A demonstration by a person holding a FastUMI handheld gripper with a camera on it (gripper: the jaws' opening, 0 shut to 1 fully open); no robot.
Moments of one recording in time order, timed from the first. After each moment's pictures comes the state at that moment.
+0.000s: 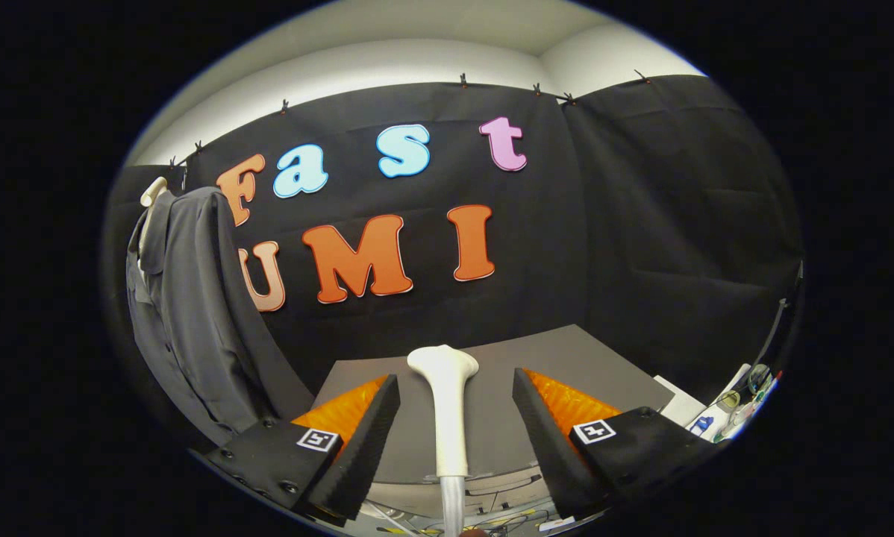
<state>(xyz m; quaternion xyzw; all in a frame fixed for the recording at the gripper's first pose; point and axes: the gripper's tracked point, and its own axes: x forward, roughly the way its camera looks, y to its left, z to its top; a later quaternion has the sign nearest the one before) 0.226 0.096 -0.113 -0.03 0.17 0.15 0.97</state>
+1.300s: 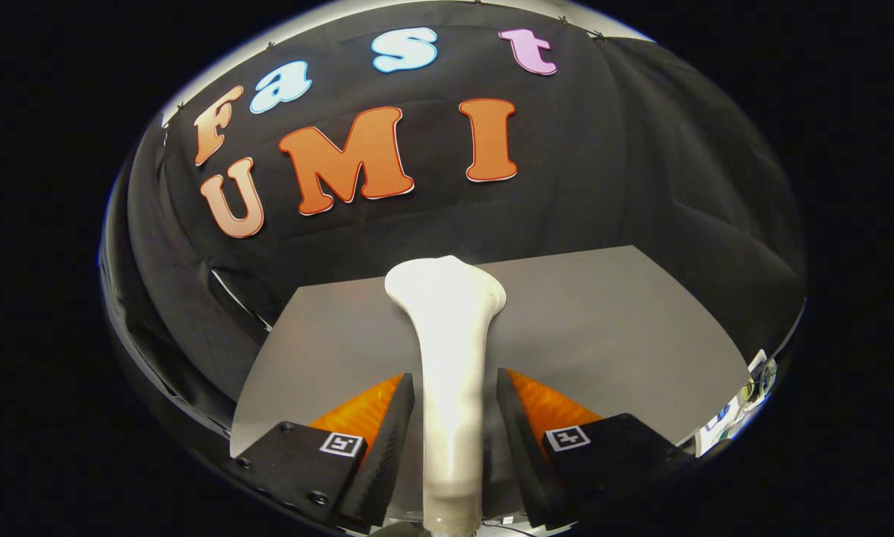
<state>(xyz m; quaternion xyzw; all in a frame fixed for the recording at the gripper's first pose) 0.303 0.121 -0.266 -0.06 0.35 0.16 0.92</state>
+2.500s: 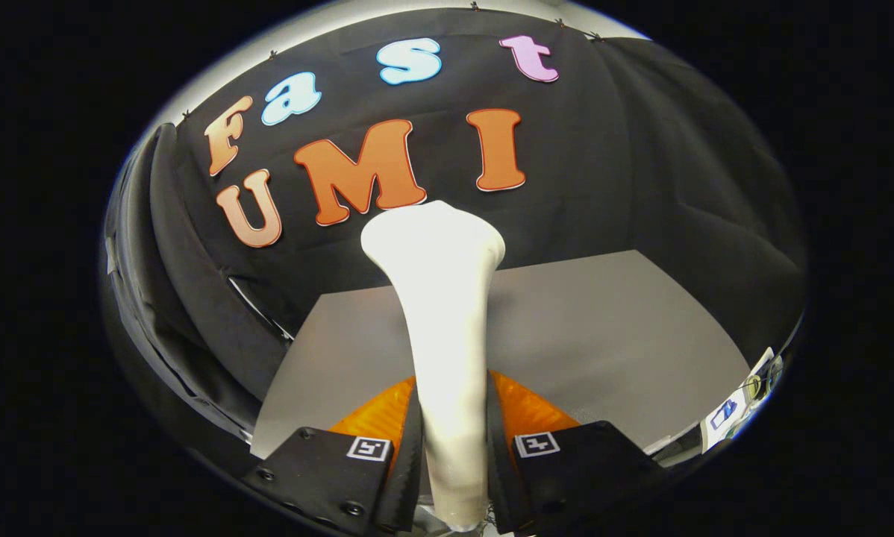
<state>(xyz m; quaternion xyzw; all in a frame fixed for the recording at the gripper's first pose) 0.279 0.122 -0.233 -0.04 0.32 0.18 0.93</state>
